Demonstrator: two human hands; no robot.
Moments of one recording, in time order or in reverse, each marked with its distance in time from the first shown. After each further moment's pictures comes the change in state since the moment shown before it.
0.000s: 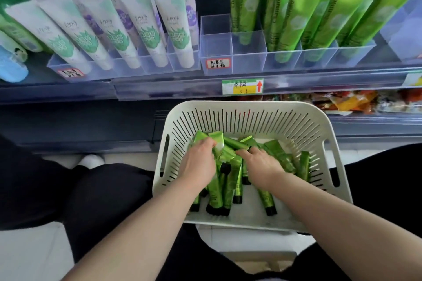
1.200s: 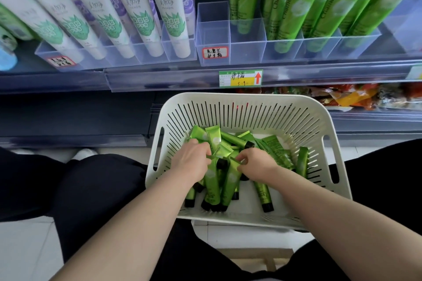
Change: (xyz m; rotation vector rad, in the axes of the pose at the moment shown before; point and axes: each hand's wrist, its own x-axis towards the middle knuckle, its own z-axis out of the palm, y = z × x) left_hand 0.005 -0.011 0.002 0.235 -0.244 -0.059; right_hand 0.006 0.005 0.006 0.428 -0.059 0.133
